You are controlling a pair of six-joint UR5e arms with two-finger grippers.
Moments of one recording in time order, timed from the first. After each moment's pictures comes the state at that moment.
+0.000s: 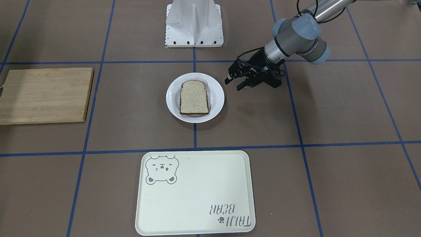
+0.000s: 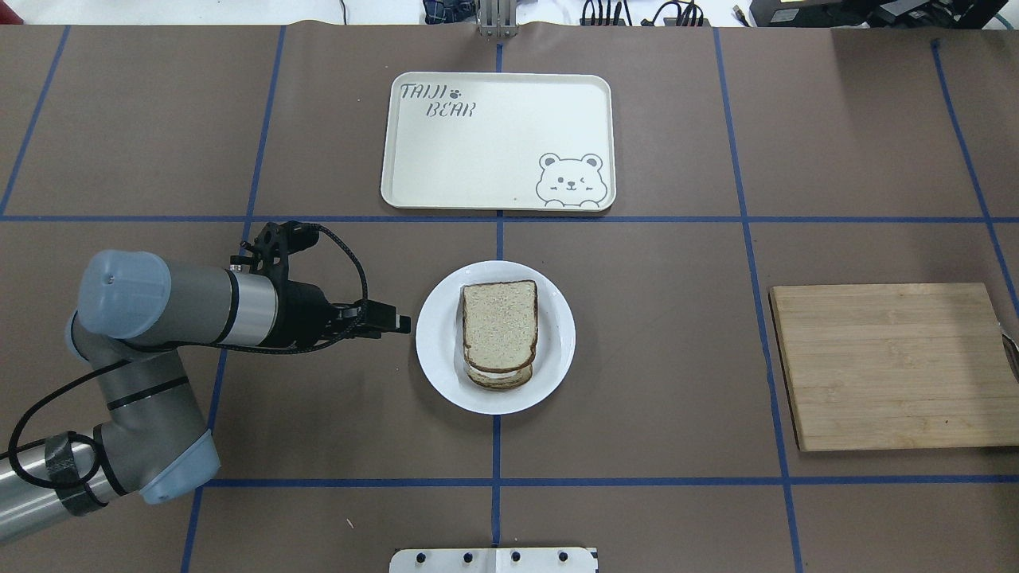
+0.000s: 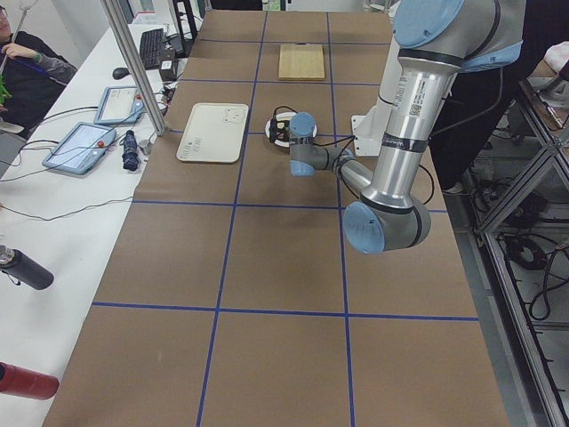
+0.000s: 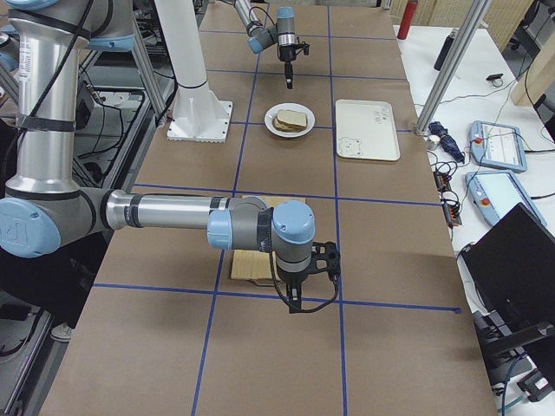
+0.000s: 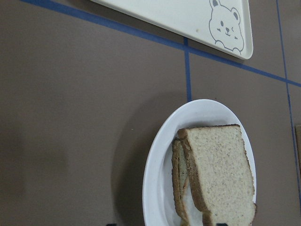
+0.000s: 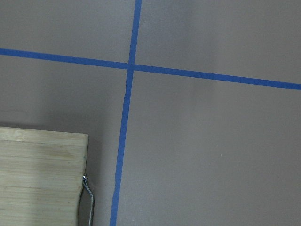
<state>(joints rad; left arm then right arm) -0.53 -1.88 -1.65 -2.67 -1.96 -1.46 1.62 -1.71 1.73 -1.57 2.28 -0.12</state>
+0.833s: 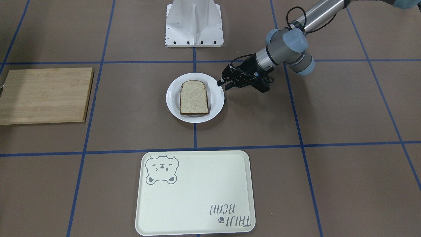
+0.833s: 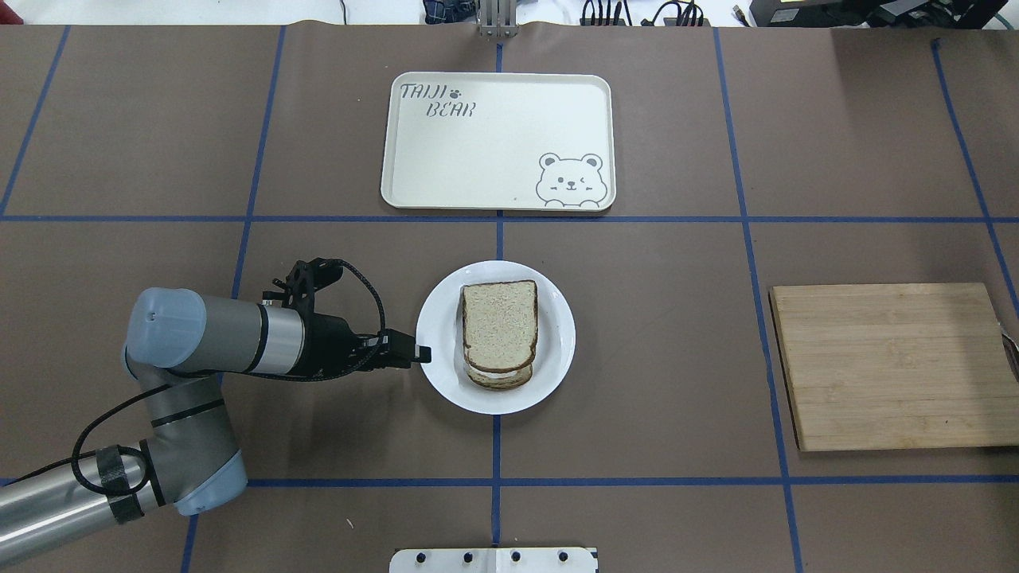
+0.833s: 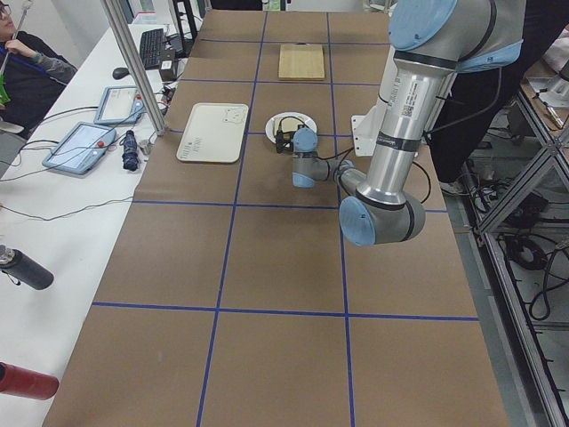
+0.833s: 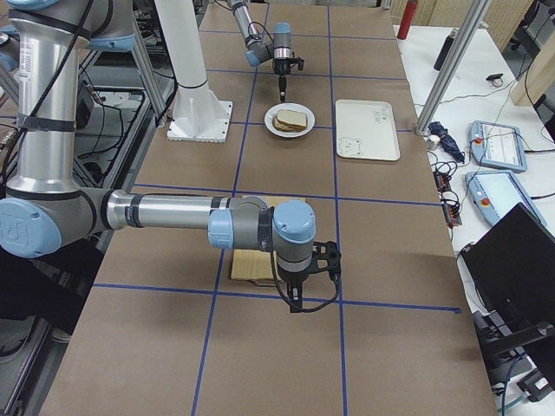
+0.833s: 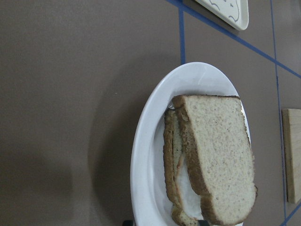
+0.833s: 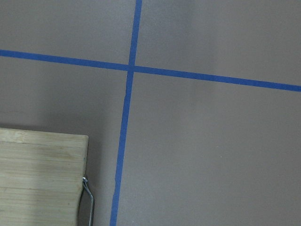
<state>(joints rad) -0.47 -1.93 -1.48 -2.88 -1.95 -1.57 1.62 -1.71 1.73 -1.57 2.28 -0.12</state>
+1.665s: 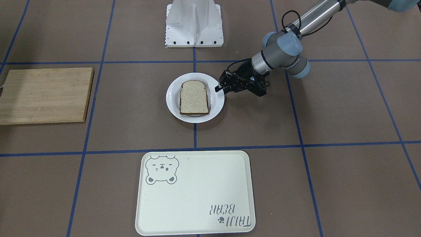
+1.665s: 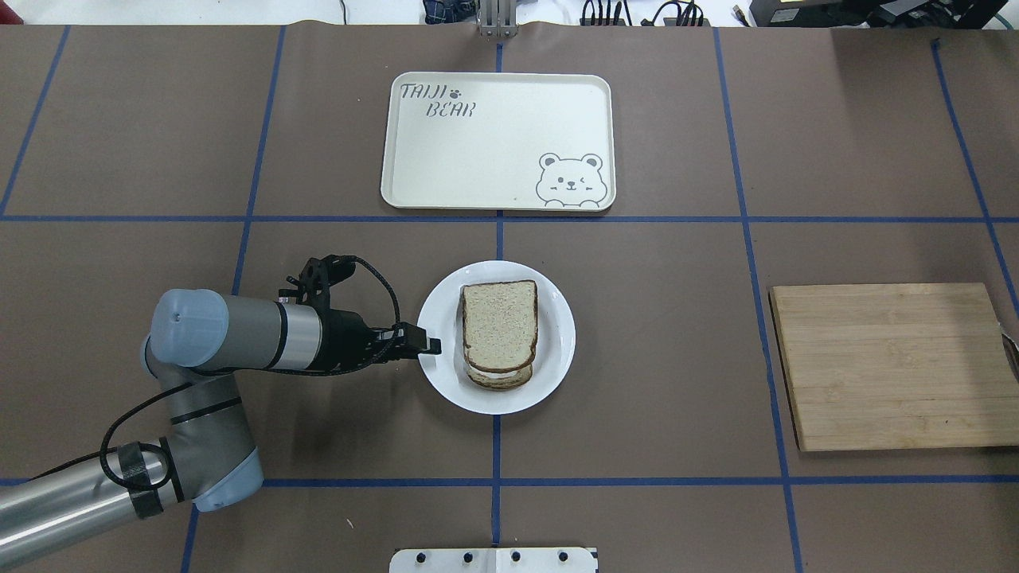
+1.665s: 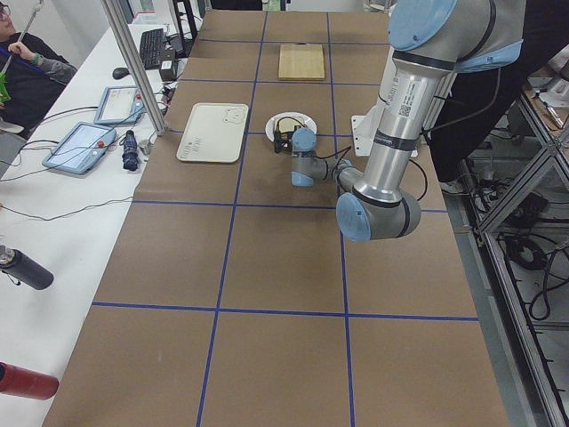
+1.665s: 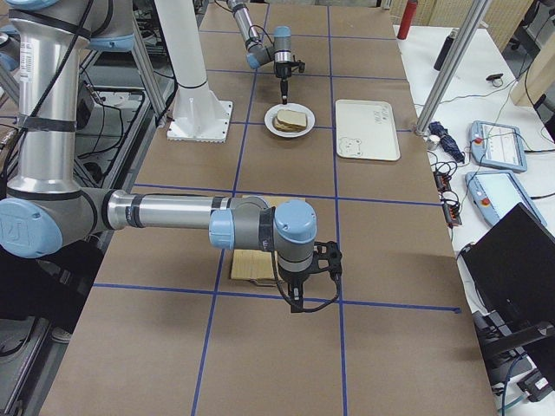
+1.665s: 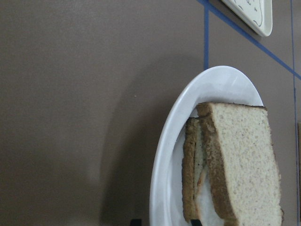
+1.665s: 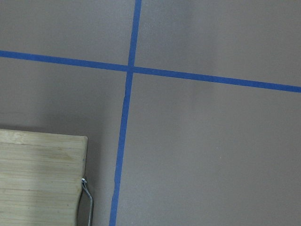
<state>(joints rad) -0.46 -1.98 -1.43 -2.87 -1.90 -1.58 1.62 -1.70 1.73 -1.57 2.28 -0.12</state>
